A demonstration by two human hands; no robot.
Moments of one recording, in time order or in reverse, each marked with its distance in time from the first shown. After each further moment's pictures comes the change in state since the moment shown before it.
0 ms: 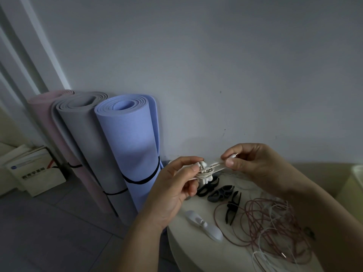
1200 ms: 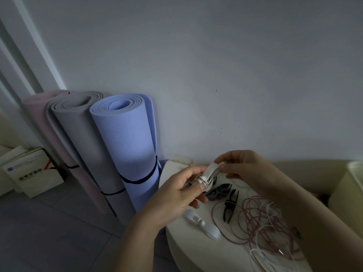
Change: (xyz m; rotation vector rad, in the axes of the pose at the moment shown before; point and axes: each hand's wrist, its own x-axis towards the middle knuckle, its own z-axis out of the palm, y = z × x) left_hand -0.005 -0.003 -0.002 0.536 -0.173 -0.144; right_hand 0.010 0.026 -0.003 -0.217 0.062 0.235
